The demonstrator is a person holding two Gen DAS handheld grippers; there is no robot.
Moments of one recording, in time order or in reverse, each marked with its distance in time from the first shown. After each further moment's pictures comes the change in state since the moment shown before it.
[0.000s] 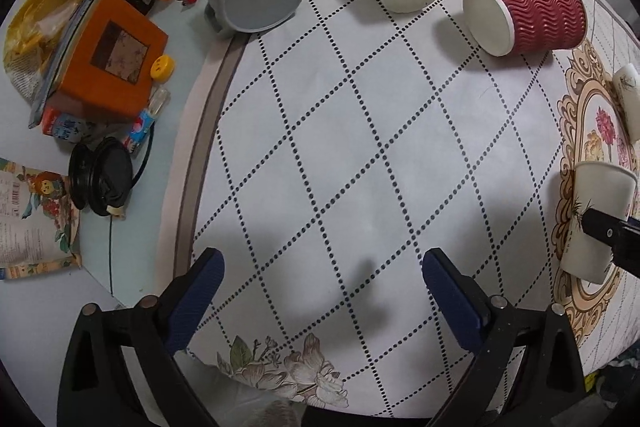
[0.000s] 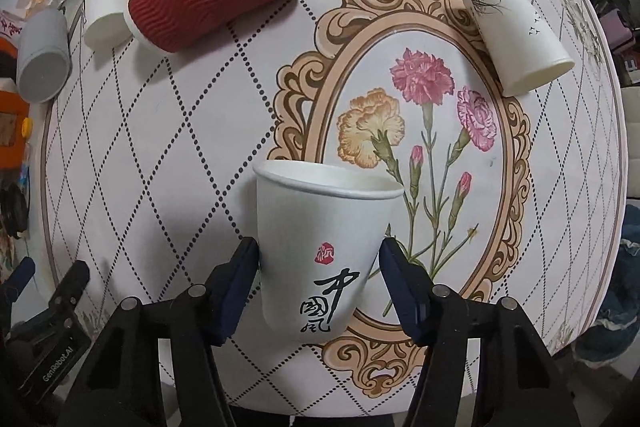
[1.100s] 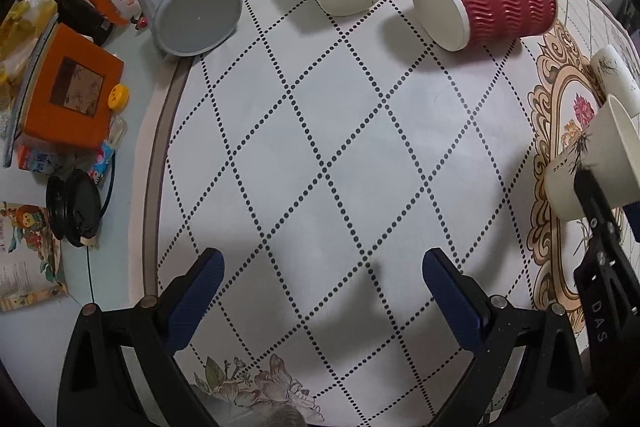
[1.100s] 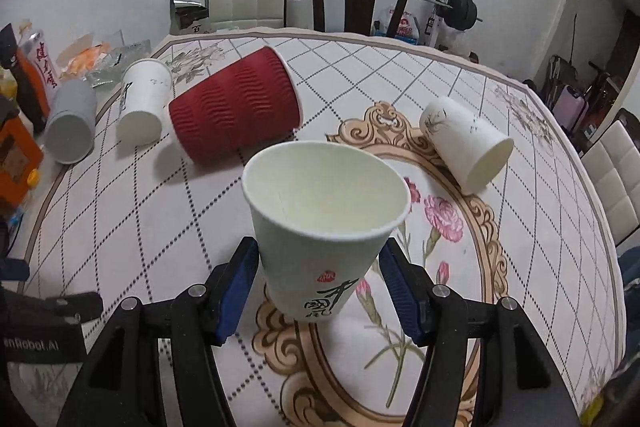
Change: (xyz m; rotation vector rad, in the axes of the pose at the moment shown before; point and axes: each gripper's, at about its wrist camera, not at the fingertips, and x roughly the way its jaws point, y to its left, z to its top) left arm 0.004 -0.048 0.026 0.077 -0.007 -0.043; right arm -0.017 0.007 -0.047 -0.008 -0.666 -0.080
